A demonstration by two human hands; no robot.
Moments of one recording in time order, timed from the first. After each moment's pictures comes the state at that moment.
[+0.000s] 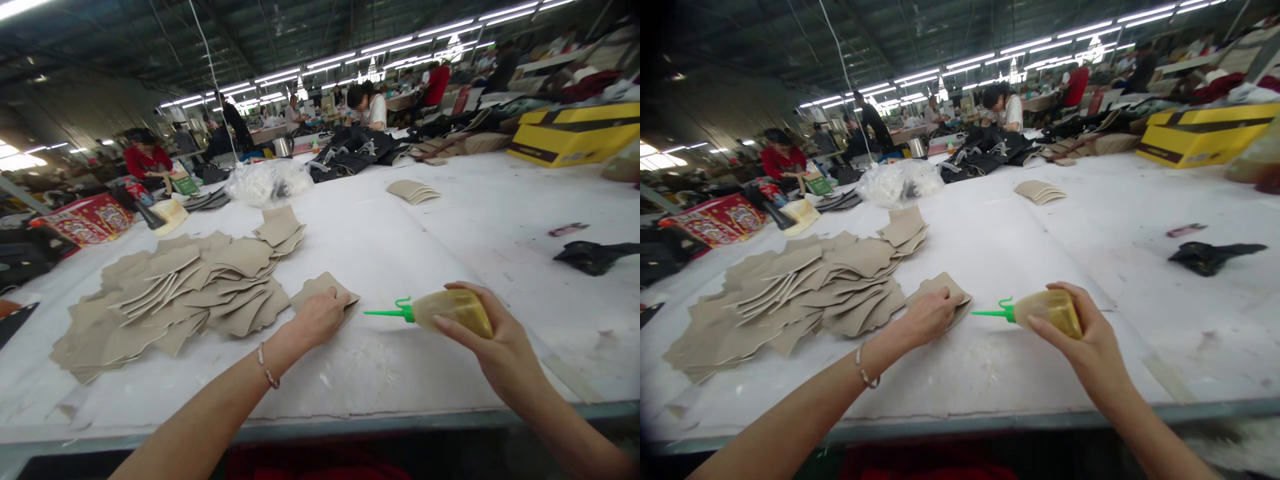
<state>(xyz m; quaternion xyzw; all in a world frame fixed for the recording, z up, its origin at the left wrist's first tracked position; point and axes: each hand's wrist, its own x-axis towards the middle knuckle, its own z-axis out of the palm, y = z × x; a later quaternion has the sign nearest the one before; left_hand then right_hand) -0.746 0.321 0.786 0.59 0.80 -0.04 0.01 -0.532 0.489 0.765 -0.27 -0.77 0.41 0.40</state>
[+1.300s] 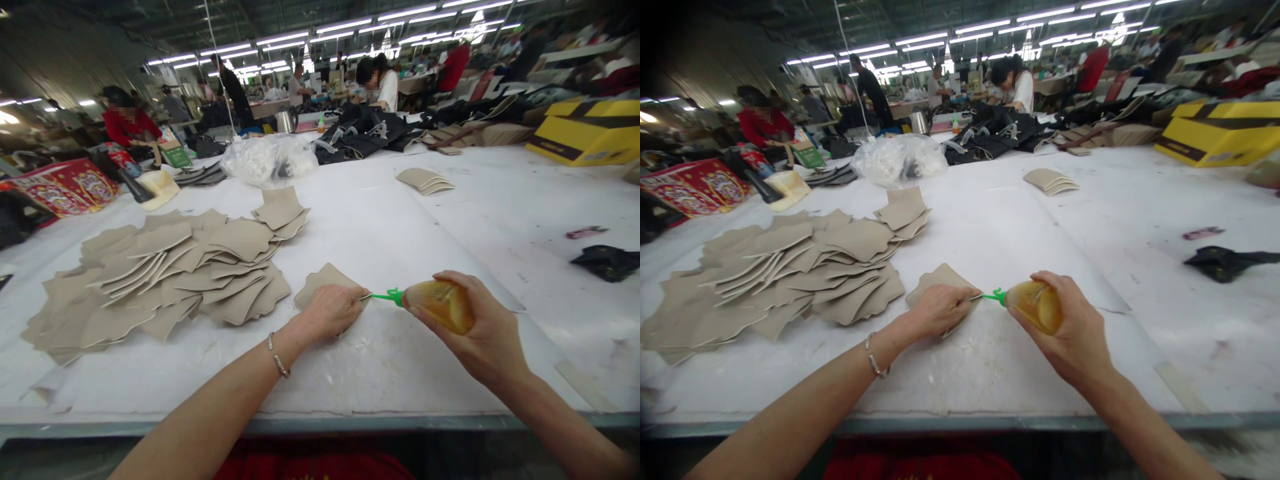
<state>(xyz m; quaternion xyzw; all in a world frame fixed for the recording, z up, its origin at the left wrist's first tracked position) -0.750 0.332 0.769 0.58 0.80 0.10 0.09 -0.561 0.479 0.773 -0.19 -0.88 0.20 0.38</state>
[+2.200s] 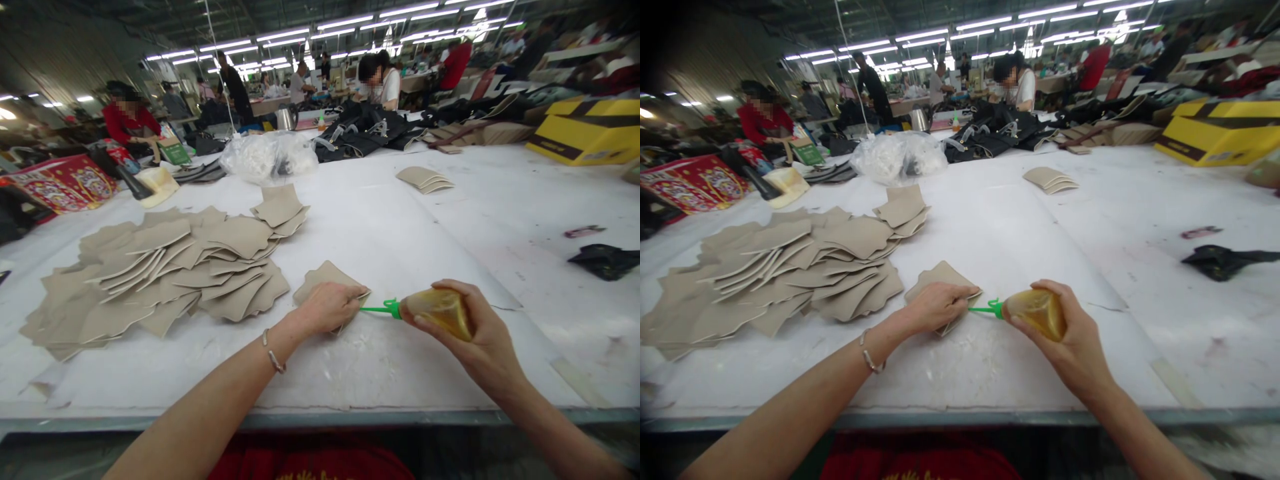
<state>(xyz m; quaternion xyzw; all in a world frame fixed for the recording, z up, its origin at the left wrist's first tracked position) -0.755 0.328 0.769 0.59 0.79 0.14 0.13 -0.553 0.480 0.759 -0.23 -0.84 0.33 0.35</state>
